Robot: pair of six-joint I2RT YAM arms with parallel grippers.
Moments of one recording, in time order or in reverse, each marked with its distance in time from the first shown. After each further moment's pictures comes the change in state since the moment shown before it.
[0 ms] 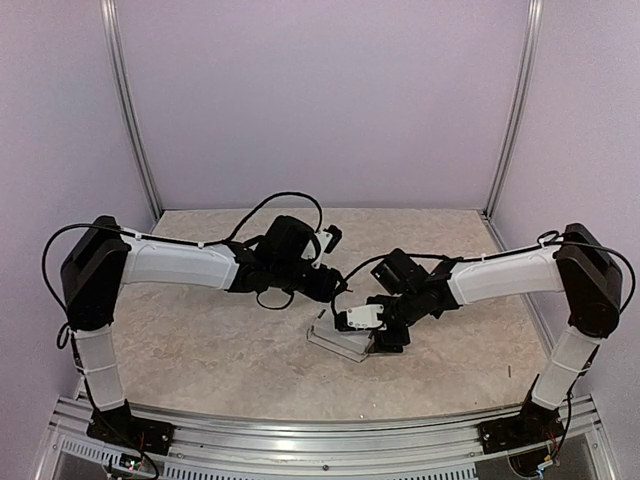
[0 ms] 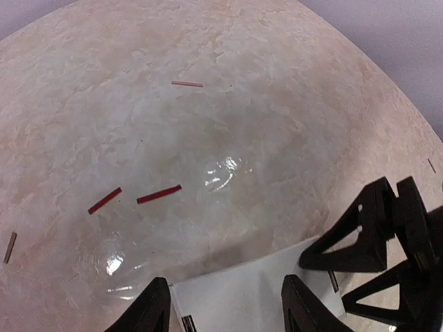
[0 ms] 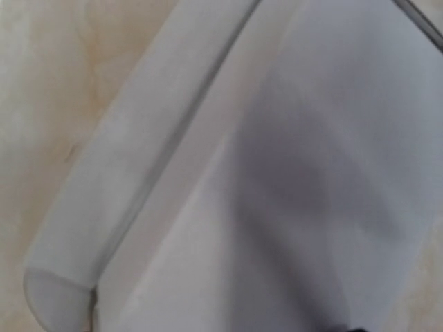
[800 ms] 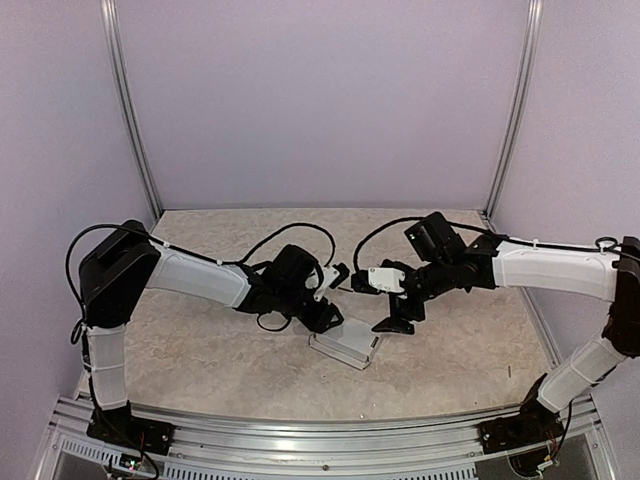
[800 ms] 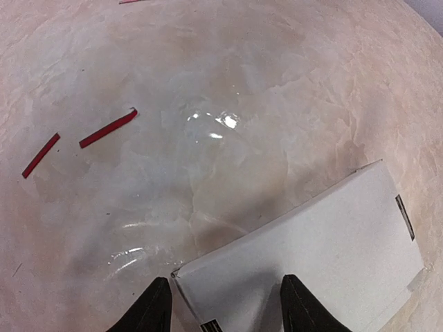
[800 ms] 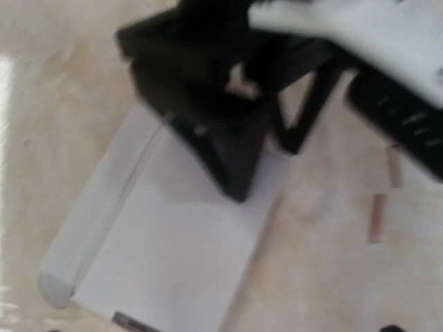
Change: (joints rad) left arm -0.003 0.148 -0.018 0.026 0.076 0.178; right arm -0.081 -0.259 0.015 -0.064 -0.176 0.053
